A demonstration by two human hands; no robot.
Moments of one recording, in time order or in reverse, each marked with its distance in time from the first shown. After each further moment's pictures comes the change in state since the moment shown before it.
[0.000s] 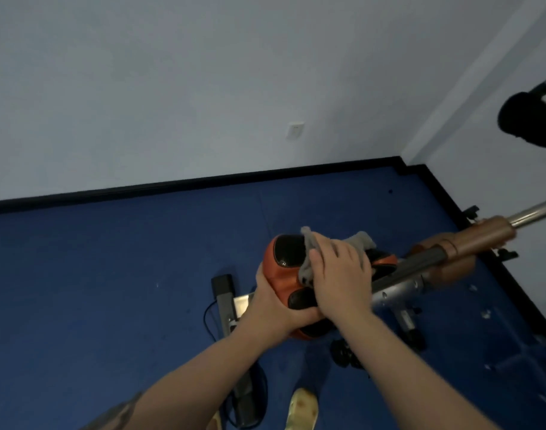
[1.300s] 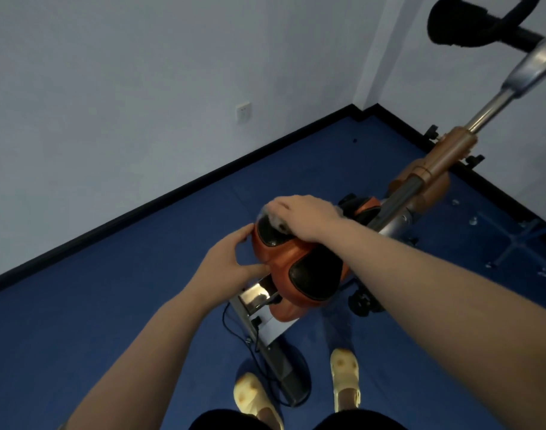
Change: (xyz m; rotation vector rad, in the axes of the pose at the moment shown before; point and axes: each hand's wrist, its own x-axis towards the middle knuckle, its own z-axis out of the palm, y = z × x) left_hand 0.018 0.058 -0.087 0.523 -0.197 0.133; right_hand 0.060 -0.024 -0.015 0.196 -0.371 -0.077
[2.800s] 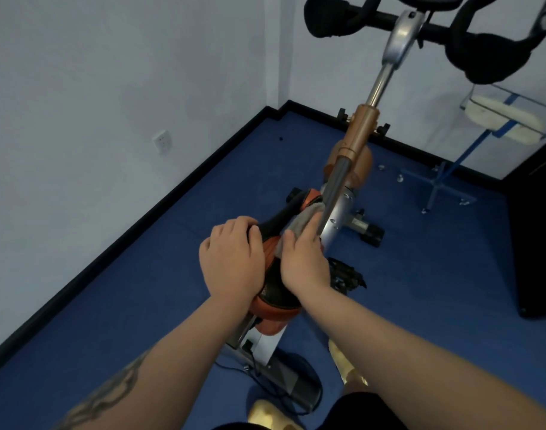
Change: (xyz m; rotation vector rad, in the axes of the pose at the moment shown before) left_hand 0.059 0.035 0.064 0.507 0.357 0.334; right_hand -0.073 -0.008 0.046 0.684 0.540 0.783
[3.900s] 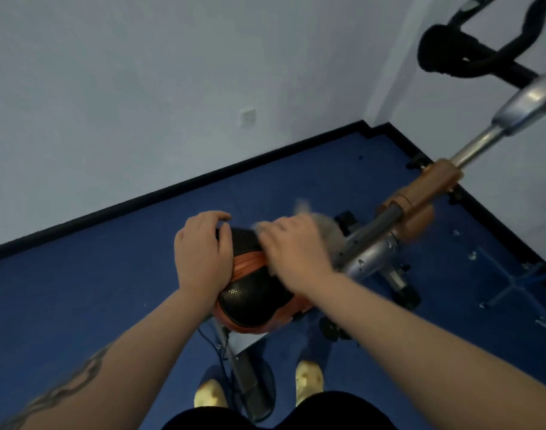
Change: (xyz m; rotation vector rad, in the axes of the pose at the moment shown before) left_hand -0.008 0.010 0.003 -0.062 0.304 -0.357; right_hand 0.090 0.000 -0.027 -0.645 -0.269 -1.133
